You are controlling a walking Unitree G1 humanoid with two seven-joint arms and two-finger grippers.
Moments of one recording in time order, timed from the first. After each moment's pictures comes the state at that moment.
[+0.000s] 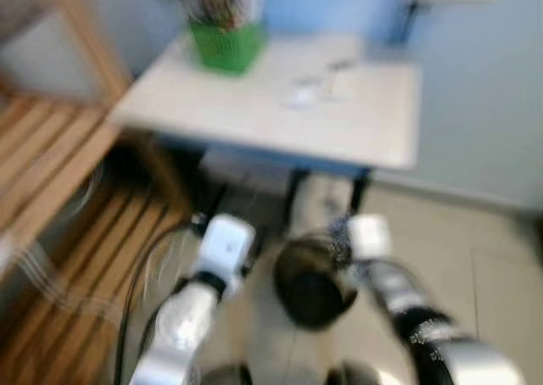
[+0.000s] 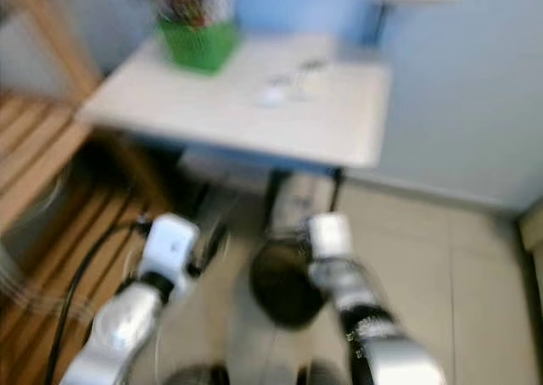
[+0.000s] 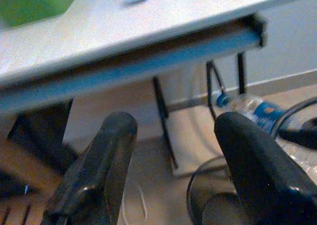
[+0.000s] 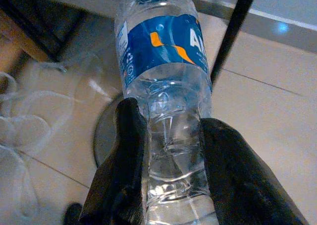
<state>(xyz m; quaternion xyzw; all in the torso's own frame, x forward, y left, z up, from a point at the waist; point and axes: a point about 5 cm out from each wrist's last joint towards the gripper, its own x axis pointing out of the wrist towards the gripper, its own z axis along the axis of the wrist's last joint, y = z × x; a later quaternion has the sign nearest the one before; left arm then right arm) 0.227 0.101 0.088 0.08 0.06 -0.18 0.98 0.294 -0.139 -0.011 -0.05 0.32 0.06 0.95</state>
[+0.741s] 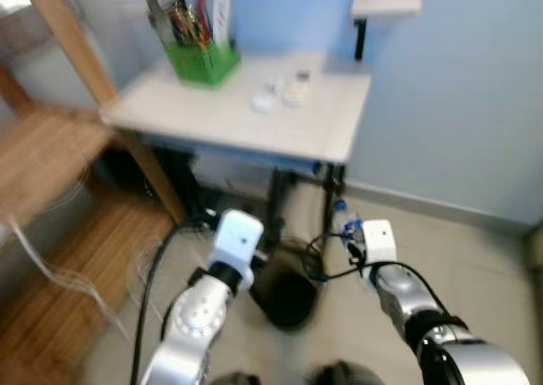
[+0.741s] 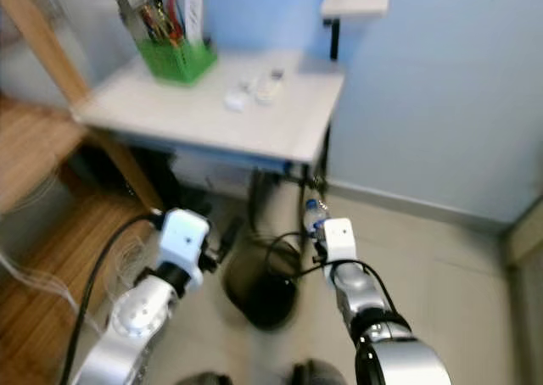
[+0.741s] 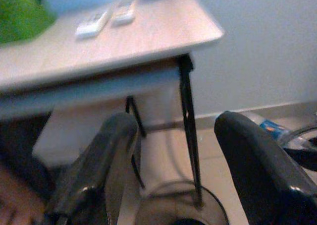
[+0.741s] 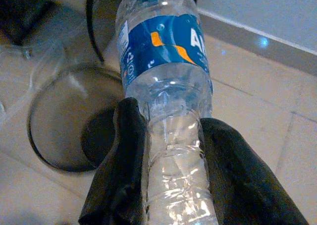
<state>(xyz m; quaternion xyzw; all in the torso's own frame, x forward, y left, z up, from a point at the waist) 0.235 0.091 0.089 0.06 0.04 -0.19 0.98 0.288 -0.161 -0.016 -0.07 0.33 0.03 0.94</state>
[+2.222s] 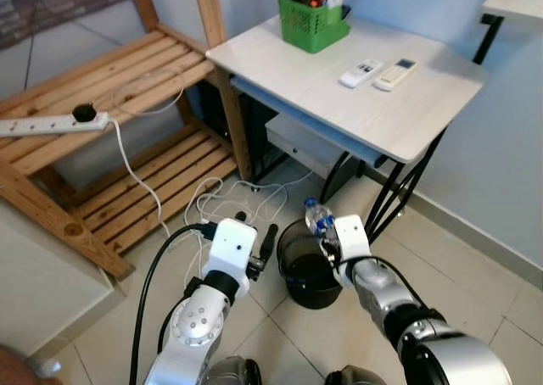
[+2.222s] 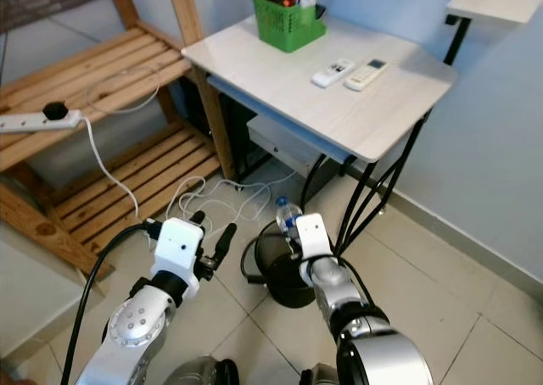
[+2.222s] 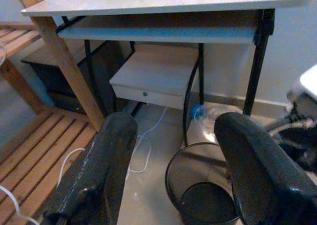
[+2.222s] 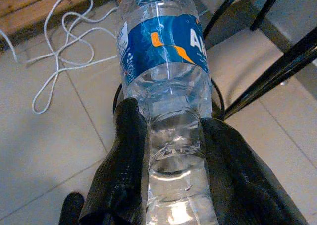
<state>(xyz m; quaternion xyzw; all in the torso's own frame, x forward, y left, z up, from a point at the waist) 0.226 0.089 0.086 0.07 0.05 -0.18 0.98 0.300 -0.129 -0.005 -0.10 0.31 0.09 0.94</state>
